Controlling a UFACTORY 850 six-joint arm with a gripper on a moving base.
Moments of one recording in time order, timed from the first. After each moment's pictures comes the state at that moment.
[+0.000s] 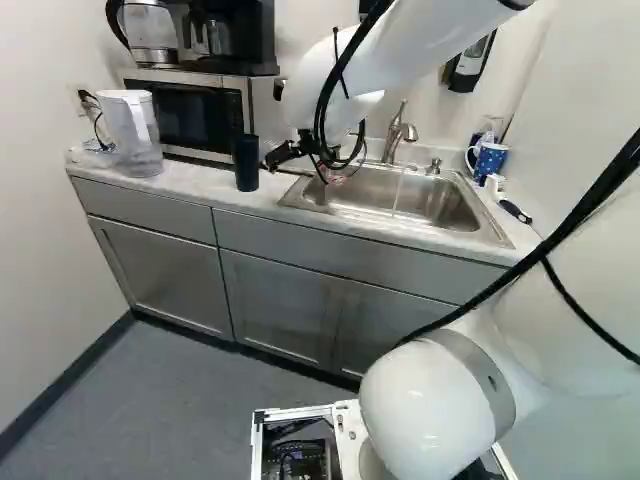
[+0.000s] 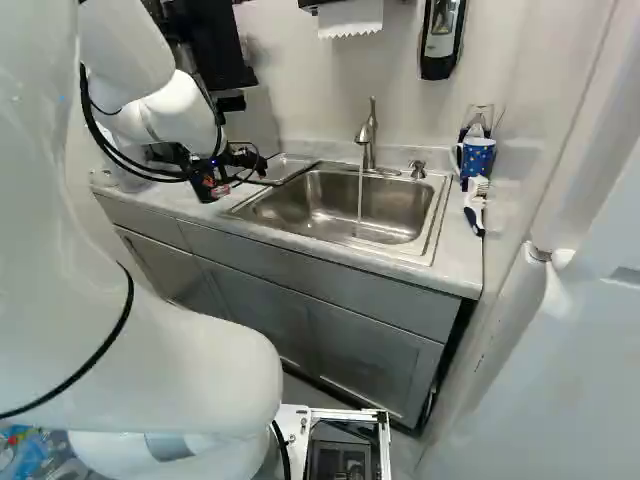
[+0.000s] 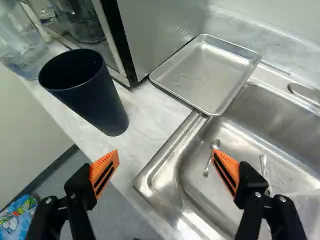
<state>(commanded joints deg) 17.6 12.7 -43.6 0.0 -7.4 0.0</state>
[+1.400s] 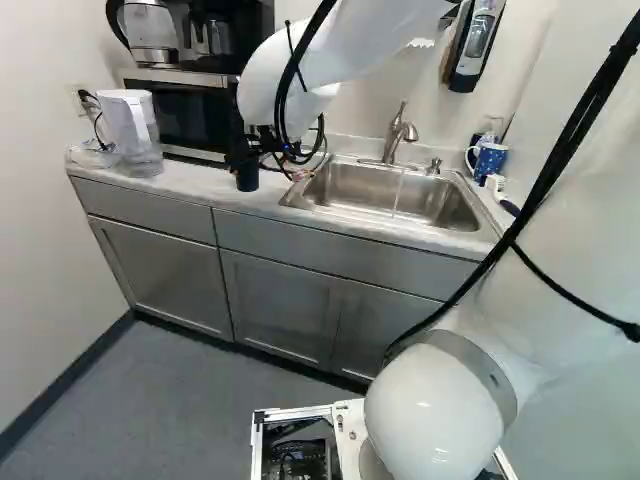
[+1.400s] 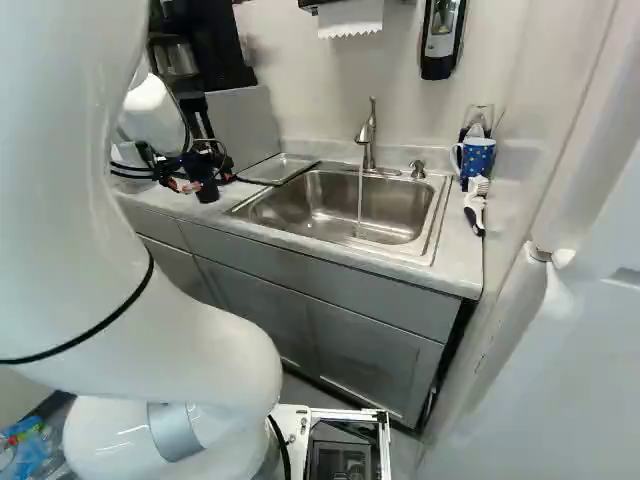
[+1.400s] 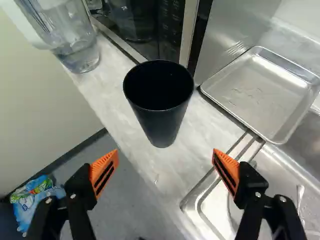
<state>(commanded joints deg) 26.7 6.6 -49.2 0.0 -7.4 0.0</state>
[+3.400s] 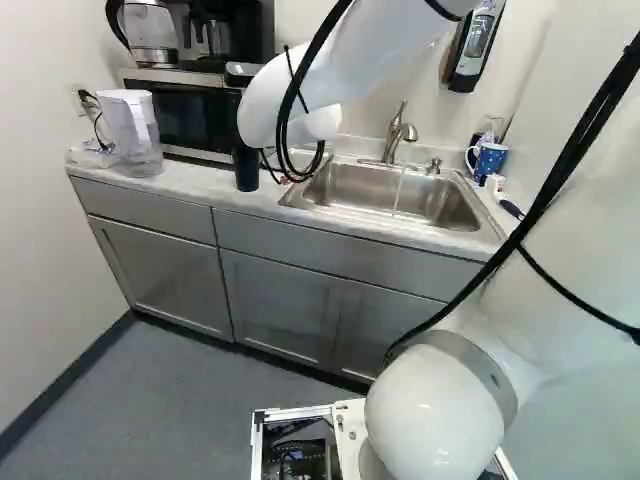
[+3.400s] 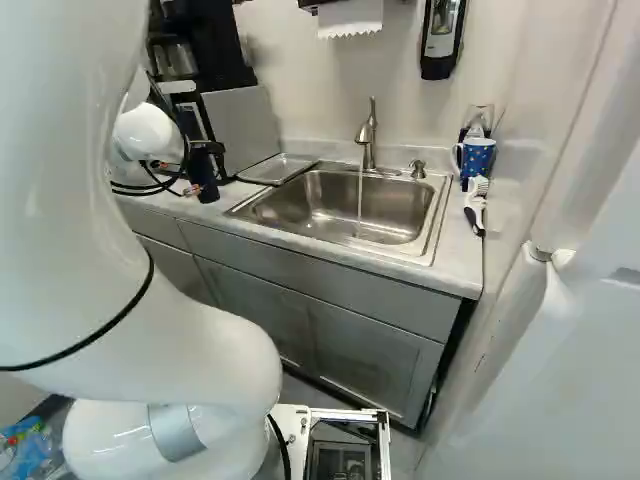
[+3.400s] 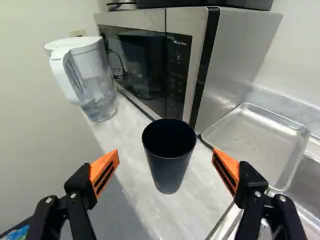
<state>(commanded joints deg) 28.0 7.3 -43.6 0.0 18.8 0.0</state>
